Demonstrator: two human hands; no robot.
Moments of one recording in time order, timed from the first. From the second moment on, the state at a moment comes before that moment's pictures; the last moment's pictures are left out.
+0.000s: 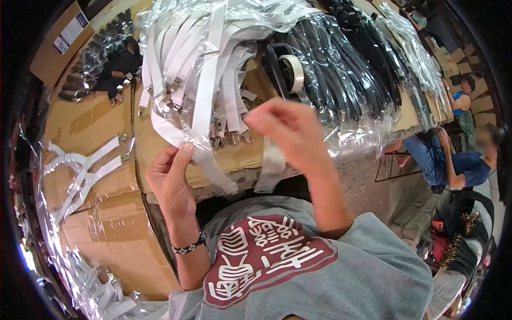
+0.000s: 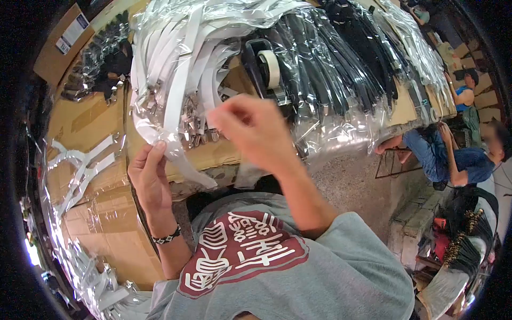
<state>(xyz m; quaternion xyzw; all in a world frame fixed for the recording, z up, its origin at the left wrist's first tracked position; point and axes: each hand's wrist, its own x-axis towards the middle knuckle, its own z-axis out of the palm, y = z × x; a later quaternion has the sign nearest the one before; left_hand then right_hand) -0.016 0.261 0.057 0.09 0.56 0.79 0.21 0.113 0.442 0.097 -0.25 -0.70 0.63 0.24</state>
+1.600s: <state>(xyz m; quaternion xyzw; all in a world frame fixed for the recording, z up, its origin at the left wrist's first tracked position) -0.011 0.267 0.050 0.09 0.55 0.79 0.25 0.170 0.554 0.091 -0.43 -0.68 0.57 0.13</state>
